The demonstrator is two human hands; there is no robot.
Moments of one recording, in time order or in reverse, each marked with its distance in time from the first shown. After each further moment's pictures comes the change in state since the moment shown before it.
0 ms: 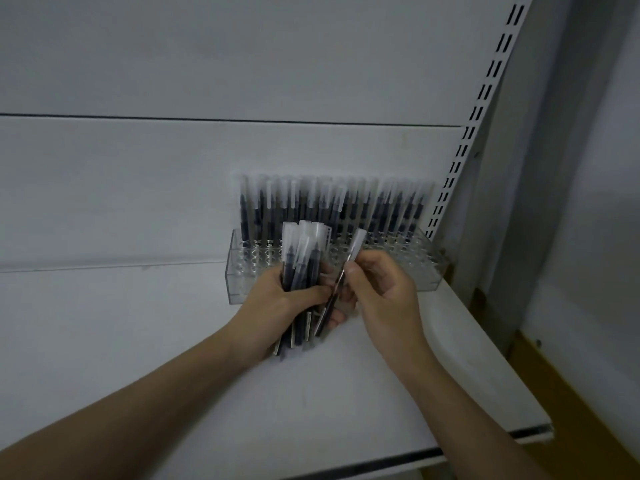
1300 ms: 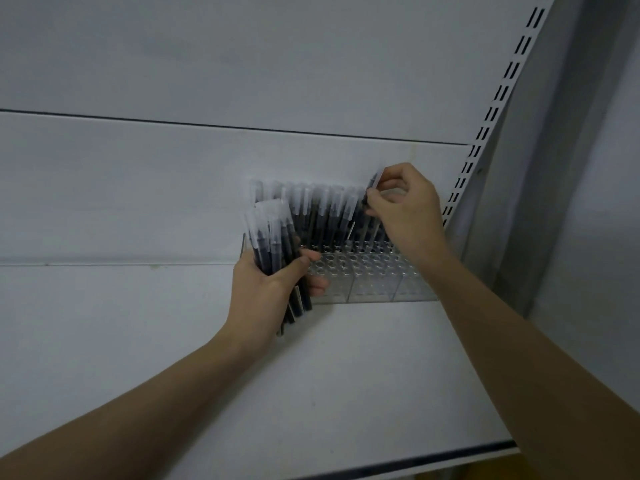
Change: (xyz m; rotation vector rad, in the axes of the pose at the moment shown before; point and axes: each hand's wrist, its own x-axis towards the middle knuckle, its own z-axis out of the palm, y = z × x) left_hand 0.003 0.007 -0.012 -0.057 0.347 0.208; right_hand 0.111 -0.040 -0.009 -0.402 0.079 -0.181
